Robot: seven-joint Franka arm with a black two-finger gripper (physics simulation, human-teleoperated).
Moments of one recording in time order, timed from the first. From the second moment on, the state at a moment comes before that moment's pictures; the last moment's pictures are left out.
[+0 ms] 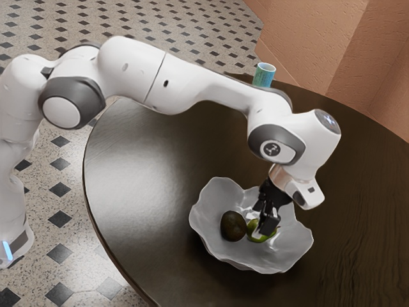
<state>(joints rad) -0.53 0.43 0.18 -1.38 -0.07 1.66 0.03</state>
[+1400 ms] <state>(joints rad) -0.52 0.37 0.36 -1.23 -0.06 1.66 0.07</state>
